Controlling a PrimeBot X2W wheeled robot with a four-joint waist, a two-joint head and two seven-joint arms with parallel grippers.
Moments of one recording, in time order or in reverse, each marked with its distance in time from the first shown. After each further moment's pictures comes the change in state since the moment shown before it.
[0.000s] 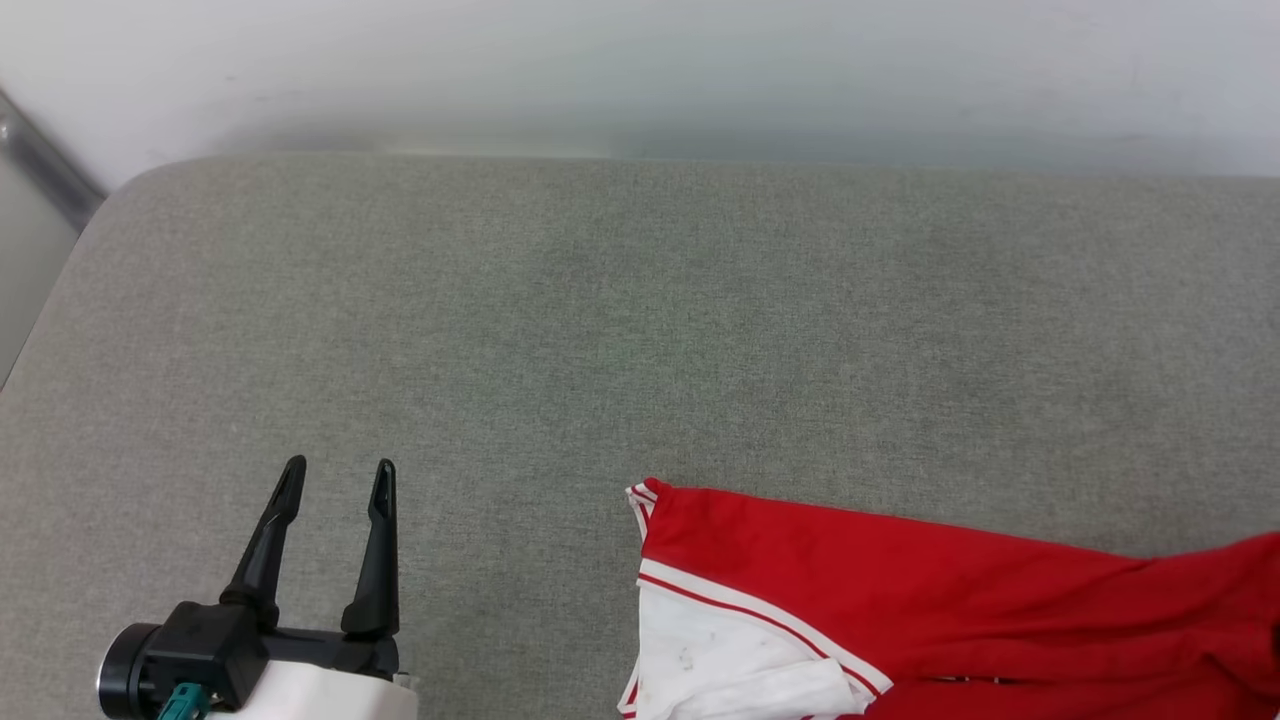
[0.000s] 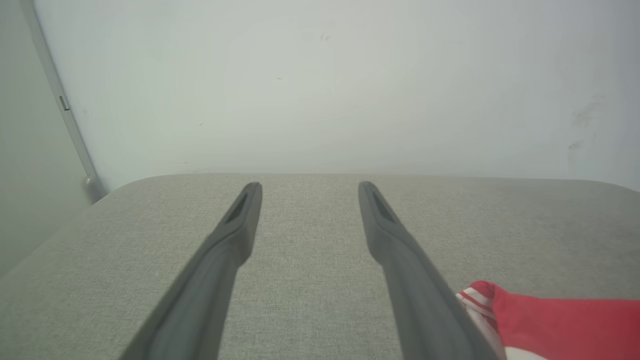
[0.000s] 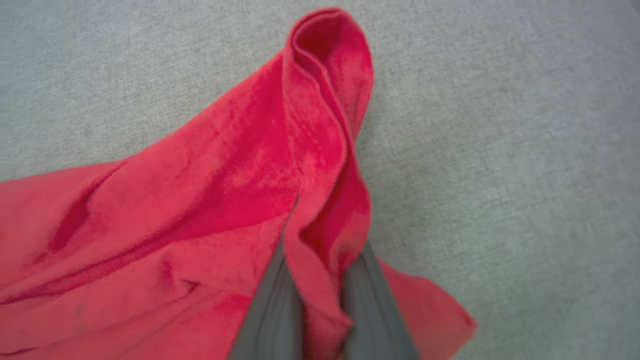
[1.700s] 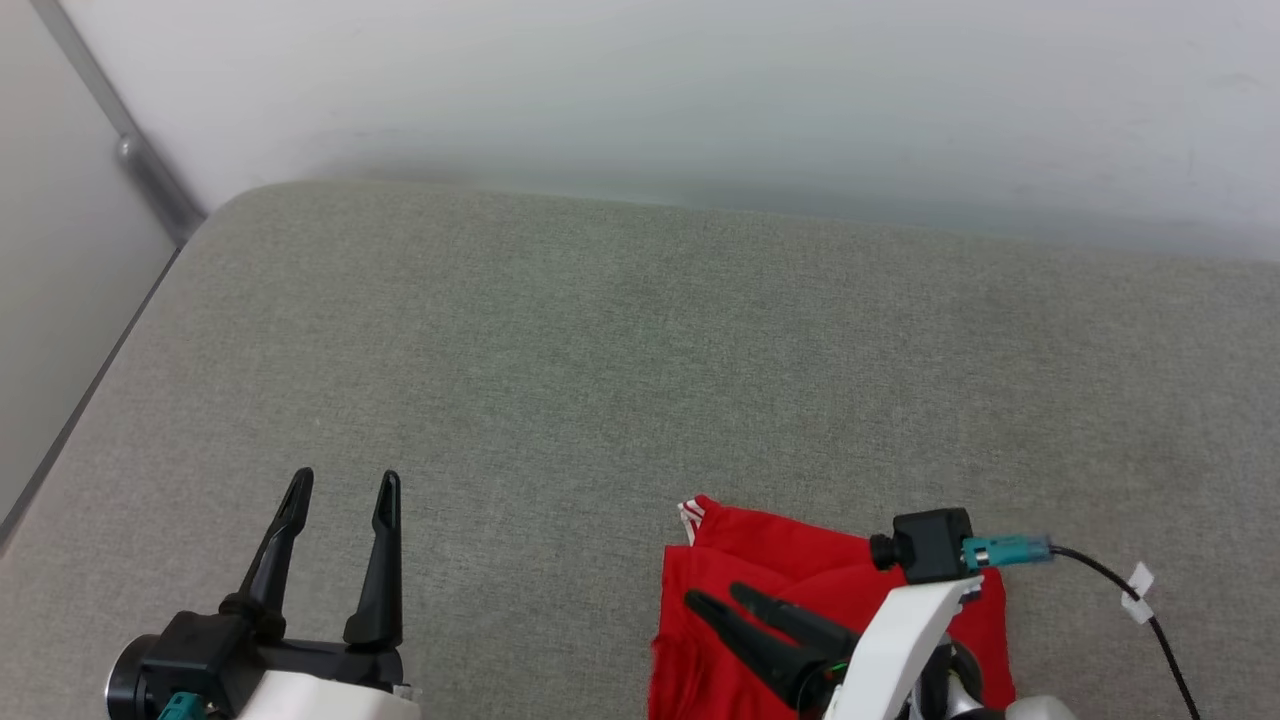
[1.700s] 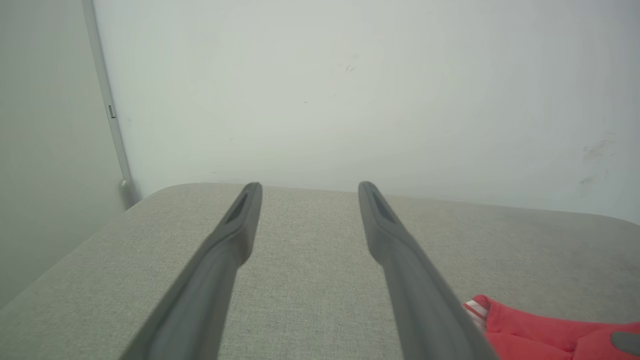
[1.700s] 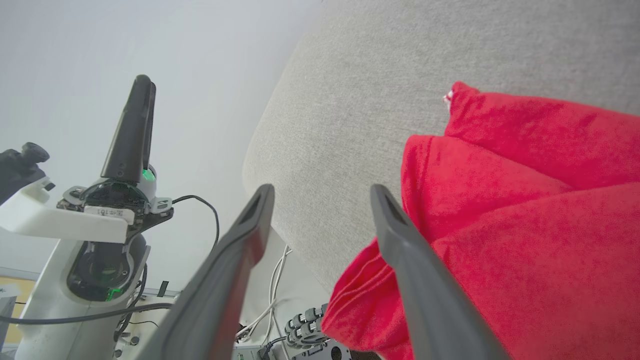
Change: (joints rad) left arm 0.016 0.022 -0.028 0.003 -0.061 0.000 0.000; right arm -0.067 0.201 0.783 -0.211 0.500 -0.001 0.030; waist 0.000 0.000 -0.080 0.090
